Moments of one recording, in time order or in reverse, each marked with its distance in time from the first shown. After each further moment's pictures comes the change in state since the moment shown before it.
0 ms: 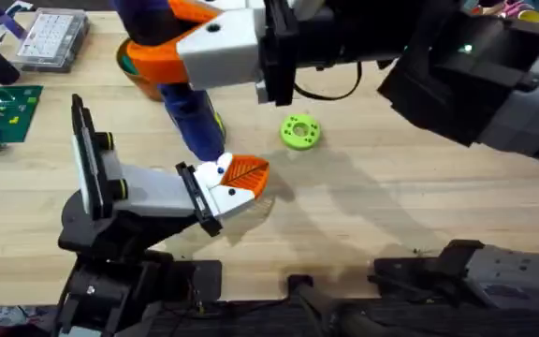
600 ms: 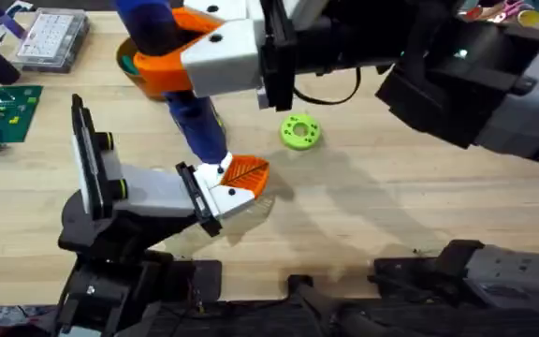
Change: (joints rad) left arm 0.000 0.000 0.000 0.000 0.000 0.000; right arm 0.000 0.000 -0.016 -0.011 0.000 -0.015
